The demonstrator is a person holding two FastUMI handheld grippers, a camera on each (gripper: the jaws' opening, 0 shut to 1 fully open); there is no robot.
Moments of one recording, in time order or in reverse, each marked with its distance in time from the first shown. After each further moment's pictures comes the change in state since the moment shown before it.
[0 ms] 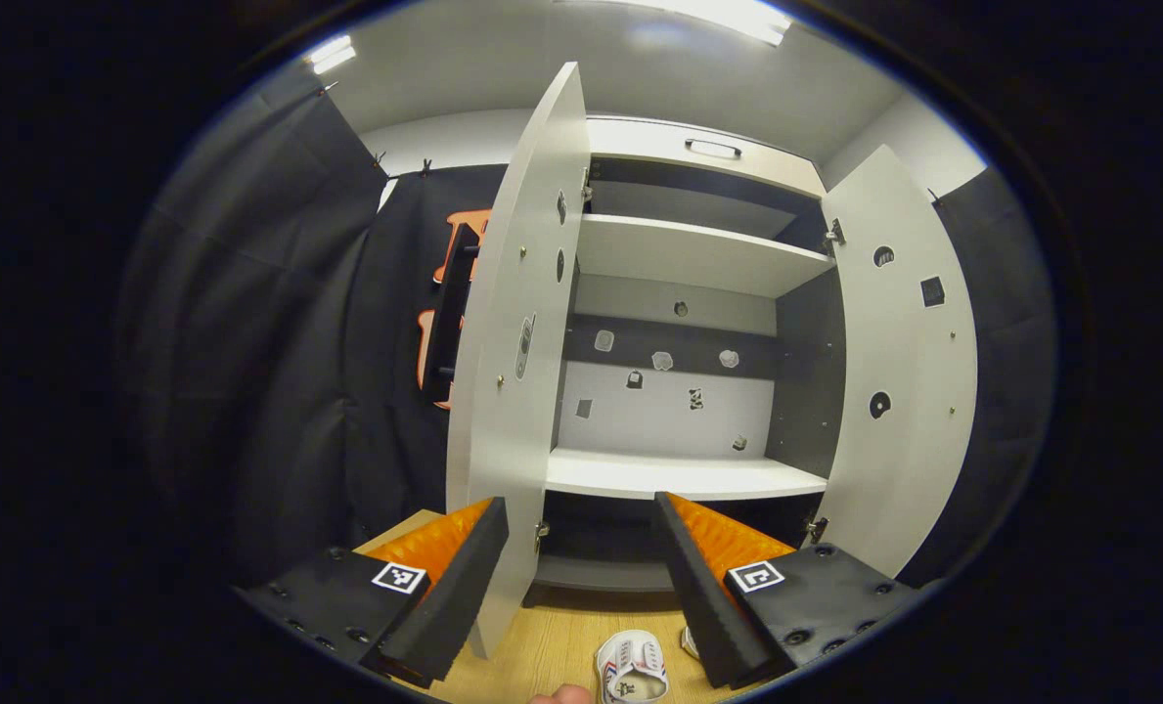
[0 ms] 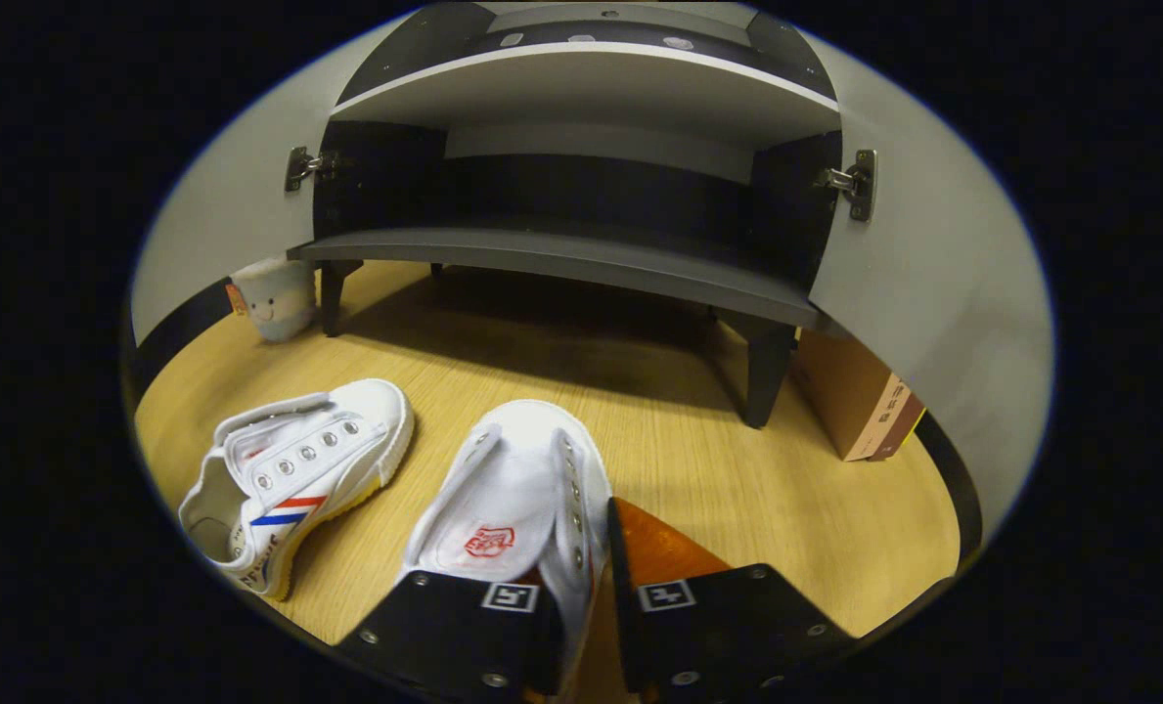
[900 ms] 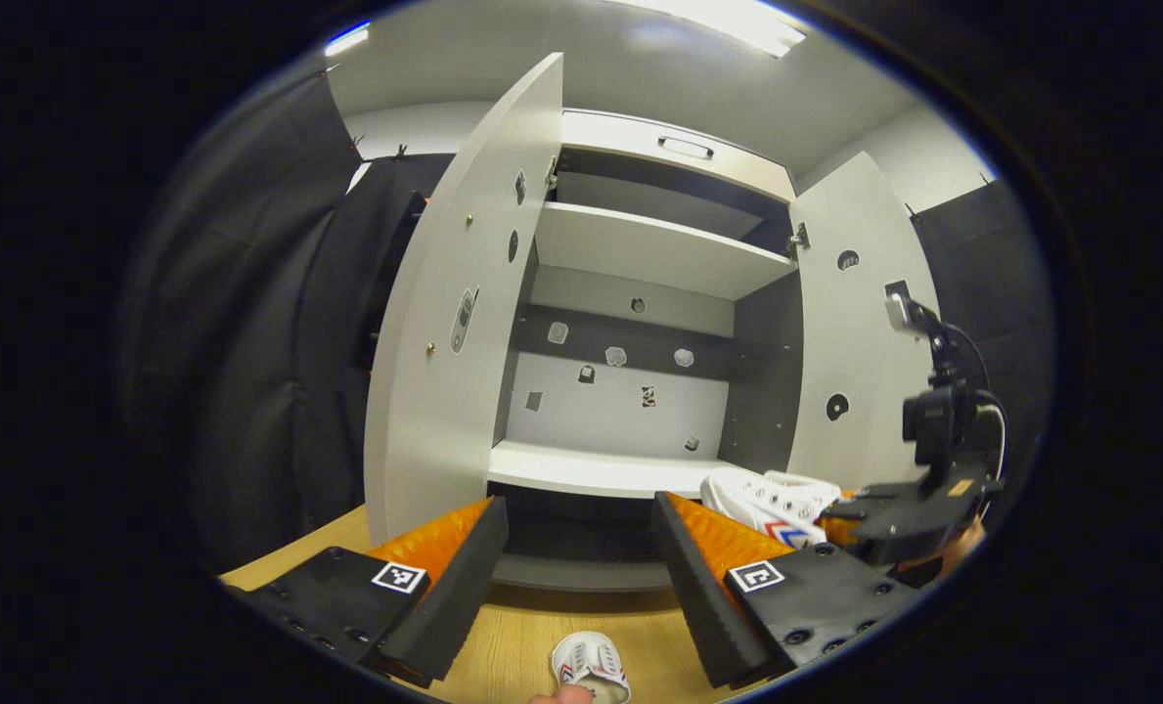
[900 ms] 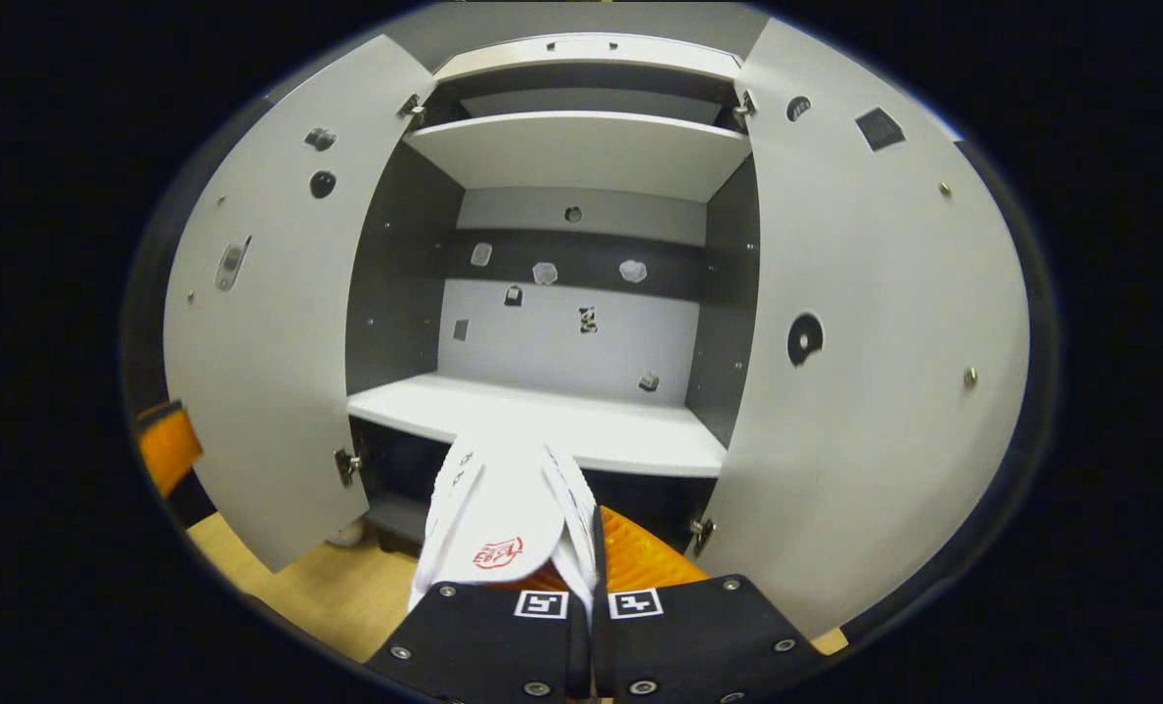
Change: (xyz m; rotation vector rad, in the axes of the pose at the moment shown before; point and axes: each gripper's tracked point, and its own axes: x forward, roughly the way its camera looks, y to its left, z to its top) left arm 0.011 -0.035 -0.014 -0.047 -0.016 -0.131; right arm -0.199 -0.037 0.317 0.081 -0.469 -0.058
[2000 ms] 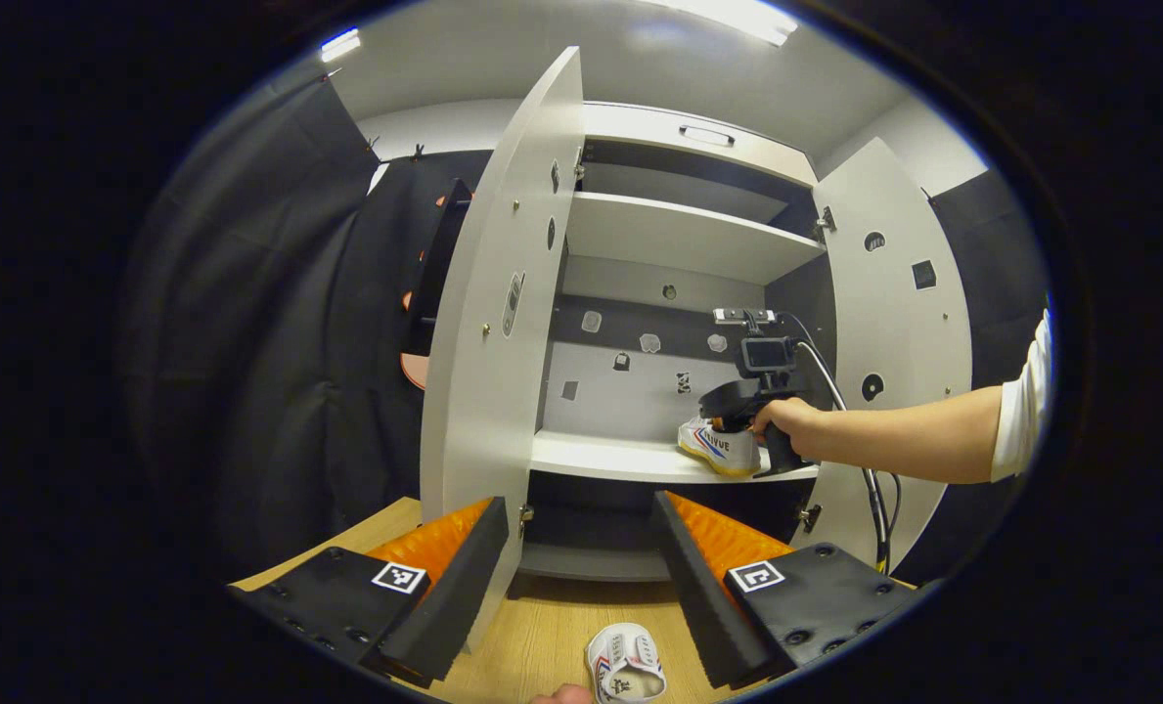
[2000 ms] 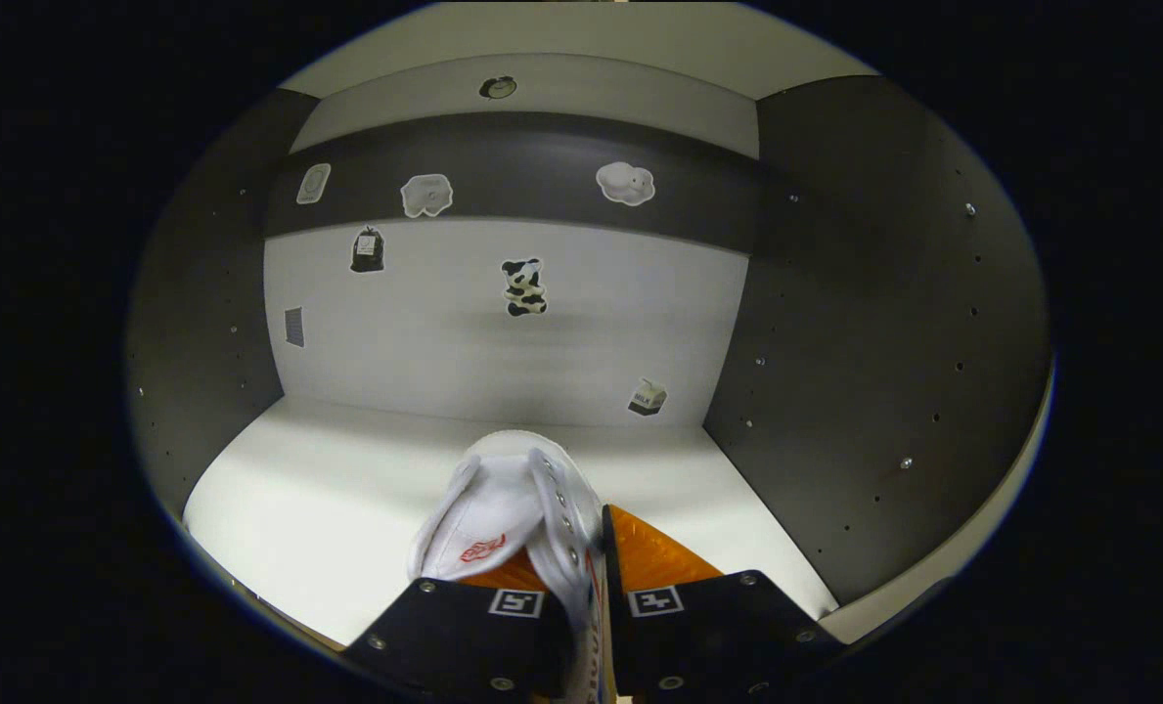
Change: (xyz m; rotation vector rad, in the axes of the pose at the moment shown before) left arm -0.003 0.032 -0.015 0.025 0.040 0.081; right arm 0.275 -0.013 0.006 0.051 0.301 -0.172
